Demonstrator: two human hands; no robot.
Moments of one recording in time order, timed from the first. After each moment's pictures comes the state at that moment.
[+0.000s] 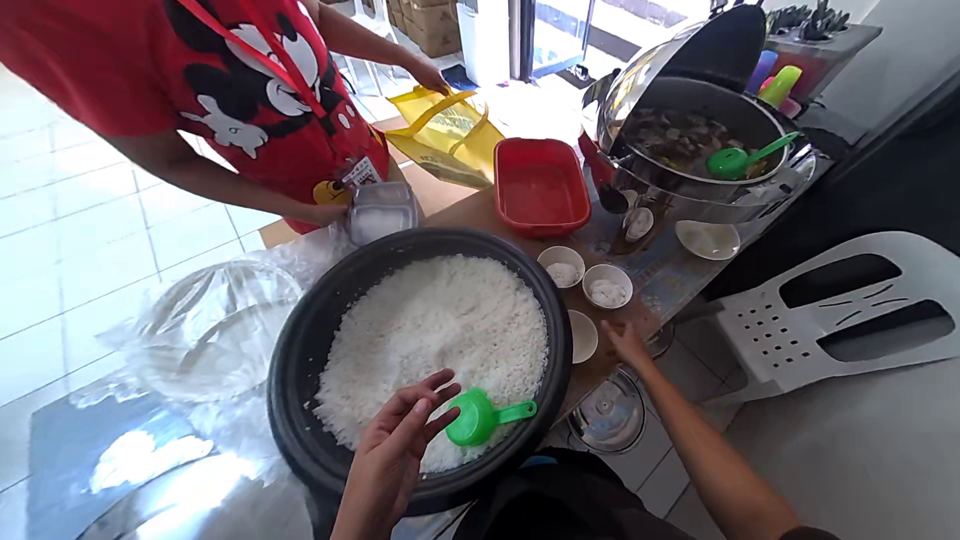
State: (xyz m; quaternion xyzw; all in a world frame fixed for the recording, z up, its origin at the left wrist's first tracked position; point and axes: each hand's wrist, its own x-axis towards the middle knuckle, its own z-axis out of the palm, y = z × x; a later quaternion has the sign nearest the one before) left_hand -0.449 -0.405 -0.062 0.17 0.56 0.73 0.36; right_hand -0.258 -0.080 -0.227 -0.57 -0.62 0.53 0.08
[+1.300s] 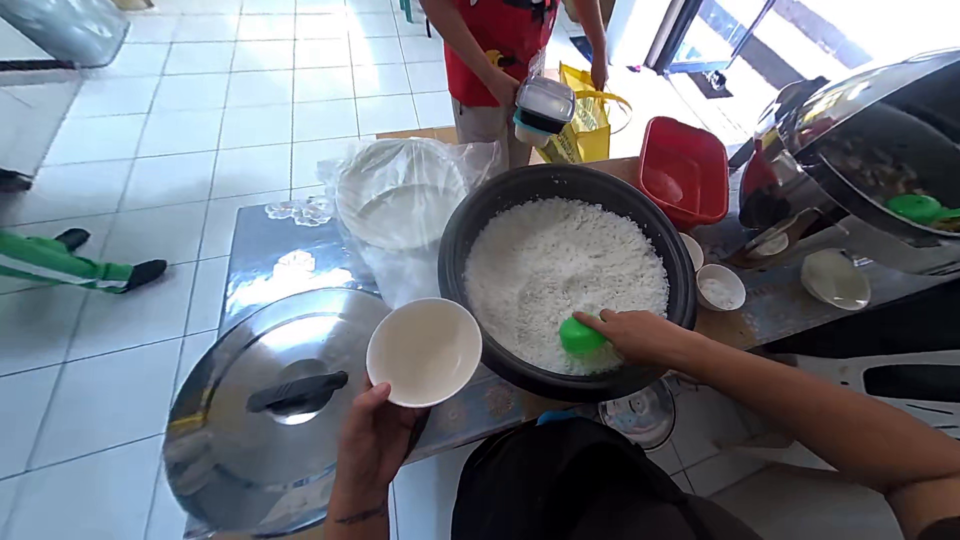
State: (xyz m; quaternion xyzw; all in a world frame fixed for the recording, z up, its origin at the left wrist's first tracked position) left_hand -0.462 -0.608 -0.098 -0.05 0.50 0.85 0.19; right_hand -0.400 -0.268 -0.061 -0.02 -0.92 0.08 -0.38
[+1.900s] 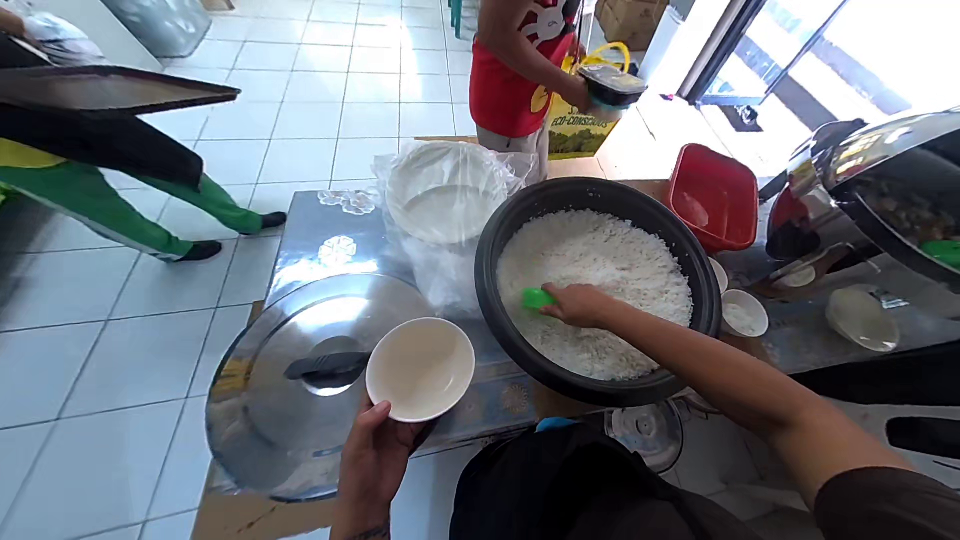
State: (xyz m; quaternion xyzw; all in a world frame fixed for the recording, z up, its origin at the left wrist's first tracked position) left_hand -0.437 -0.652 -0.114 -0.09 0.49 0.85 0.13; right_hand -0.501 -0.312 -0.112 0.01 -0.95 0.11 -0.29
